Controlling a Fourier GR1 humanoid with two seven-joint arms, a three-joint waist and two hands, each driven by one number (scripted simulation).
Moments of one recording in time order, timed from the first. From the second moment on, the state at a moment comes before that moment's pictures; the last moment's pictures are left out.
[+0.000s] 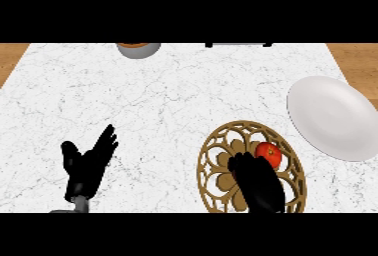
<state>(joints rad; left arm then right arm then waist) 0.02 0.13 -0.09 -1.43 0.15 0.08 0.21 -0.05 -0.21 0.61 -1.67 1.22 0.25 0.44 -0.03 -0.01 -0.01</state>
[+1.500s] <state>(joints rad) 0.01 0.11 -0.09 -1.41 0.12 0.07 0.21 0.16 -0.27 0.04 -1.83 0.53 -0.59 0.10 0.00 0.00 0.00</state>
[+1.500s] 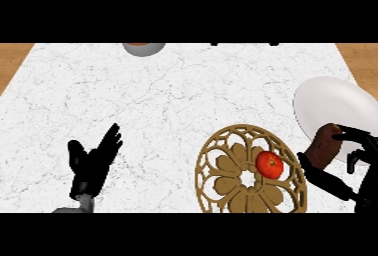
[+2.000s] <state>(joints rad) 0.01 0.10 -0.10 -1.41 0.11 0.06 0.20 -0.21 -0.39 -0.26 -1.23 0.29 -0.57 -0.23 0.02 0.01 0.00</state>
